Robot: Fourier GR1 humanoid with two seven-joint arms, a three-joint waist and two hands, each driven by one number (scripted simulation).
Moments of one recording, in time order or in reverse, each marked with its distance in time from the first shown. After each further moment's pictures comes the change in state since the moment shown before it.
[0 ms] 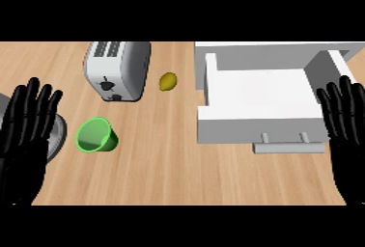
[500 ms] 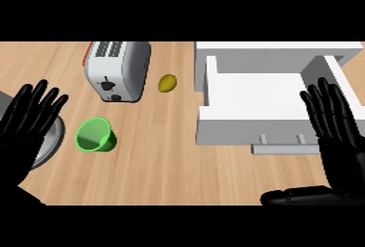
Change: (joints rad) left arm -0.027 0.158 0.139 0.195 0.433 -0.315 0.014; right arm -0.007 -0.023 0.021 0.042 -0.028 0.060 0.014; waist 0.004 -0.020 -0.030
